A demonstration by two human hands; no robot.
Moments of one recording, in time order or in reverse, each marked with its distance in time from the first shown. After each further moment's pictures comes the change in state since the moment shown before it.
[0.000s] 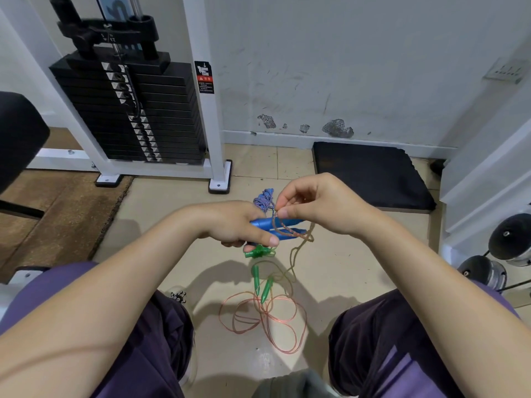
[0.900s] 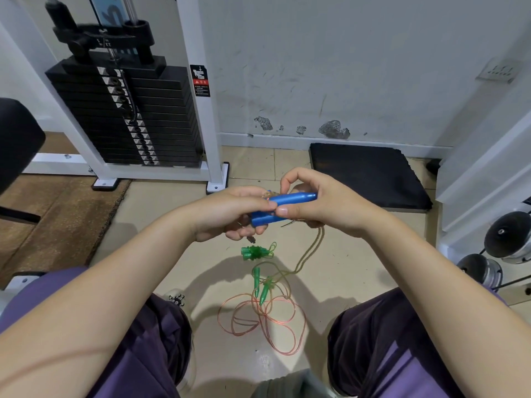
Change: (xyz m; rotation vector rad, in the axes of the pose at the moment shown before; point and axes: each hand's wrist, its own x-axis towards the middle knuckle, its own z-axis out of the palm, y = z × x) left_hand -0.003 0.004 -0.001 -0.542 0.130 0.149; right_hand -0.004 0.011 -0.012 0.170 -0.081 0.038
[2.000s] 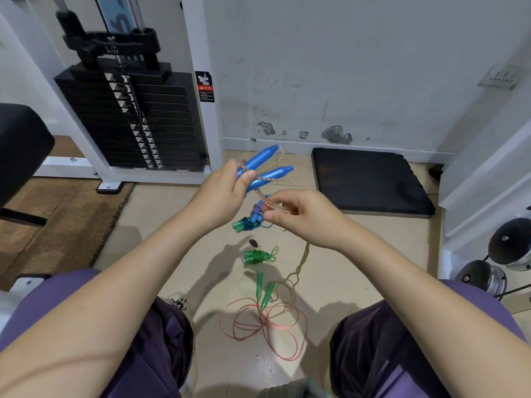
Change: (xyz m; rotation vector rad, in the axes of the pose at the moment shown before) left_hand 0.010 0.002 -0.011 0.707 0.748 0.176; right_hand 0.011 0.000 0.032 -0.355 0.146 -0.104
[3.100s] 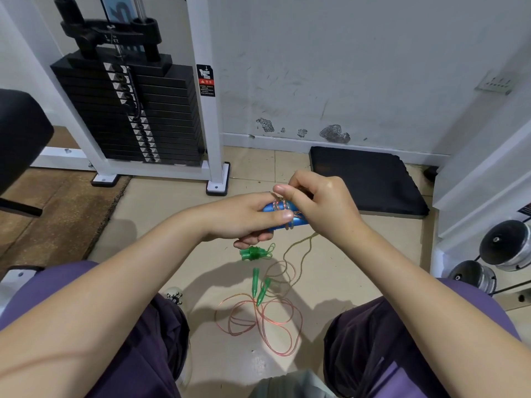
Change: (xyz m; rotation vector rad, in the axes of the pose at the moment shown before) left_hand -0.026 0.017 -0.003 -0.503 -0.800 0.013; right_hand -0.003 0.002 -0.005 -0.157 0.369 -0.109
